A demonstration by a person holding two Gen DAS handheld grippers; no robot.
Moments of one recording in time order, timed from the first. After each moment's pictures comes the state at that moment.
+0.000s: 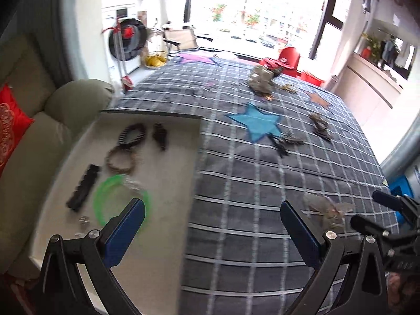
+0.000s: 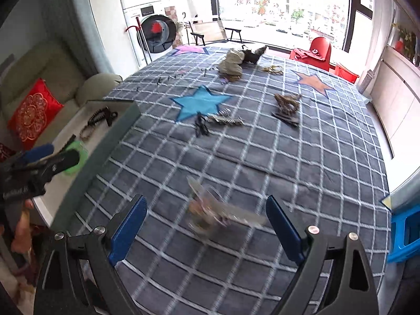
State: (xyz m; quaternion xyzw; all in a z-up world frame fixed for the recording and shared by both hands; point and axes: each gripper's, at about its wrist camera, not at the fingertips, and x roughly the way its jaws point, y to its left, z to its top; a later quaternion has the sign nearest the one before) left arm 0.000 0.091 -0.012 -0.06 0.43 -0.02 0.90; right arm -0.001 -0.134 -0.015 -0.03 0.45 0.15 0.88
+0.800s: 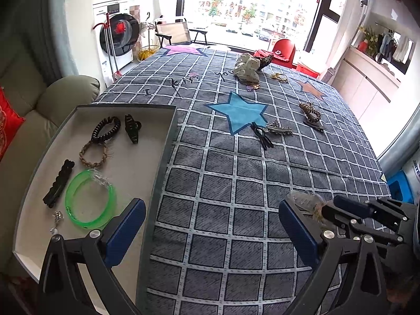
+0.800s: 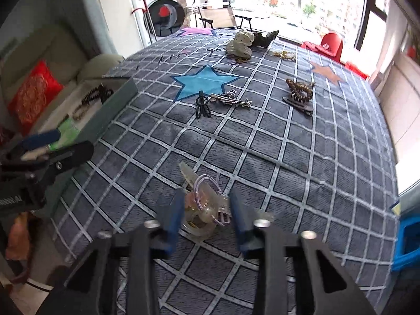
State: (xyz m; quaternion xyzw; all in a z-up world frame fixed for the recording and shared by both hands) left arm 0.011 0.058 -0.025 -0.06 0.45 -0.02 0.89; right arm 0.020 -0.120 -0.044 -0.07 0.48 0.16 0.86
